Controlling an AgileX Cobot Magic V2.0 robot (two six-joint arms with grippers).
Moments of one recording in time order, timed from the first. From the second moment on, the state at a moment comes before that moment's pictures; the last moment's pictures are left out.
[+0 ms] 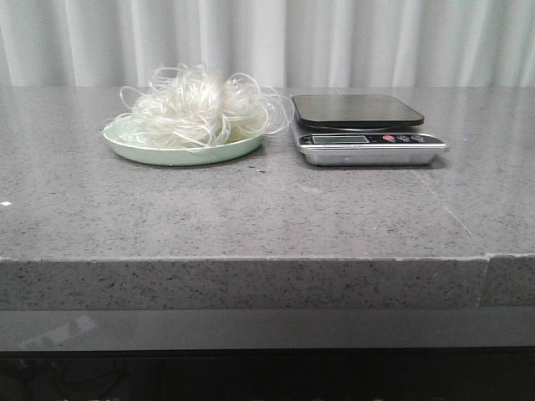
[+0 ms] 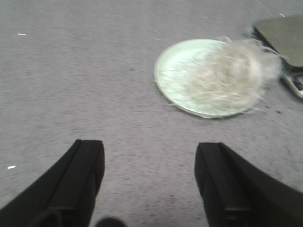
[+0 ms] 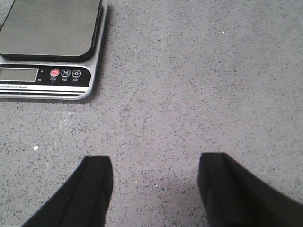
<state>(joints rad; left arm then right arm) -0.23 0.82 -0.85 -0.09 0.64 0.07 0.04 0.80 -0.81 0.02 0.71 0.03</state>
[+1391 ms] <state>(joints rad) -0.51 1.78 -1.47 -0.05 0.54 0.07 0.04 0.80 -0.81 0.02 0.71 0.03</state>
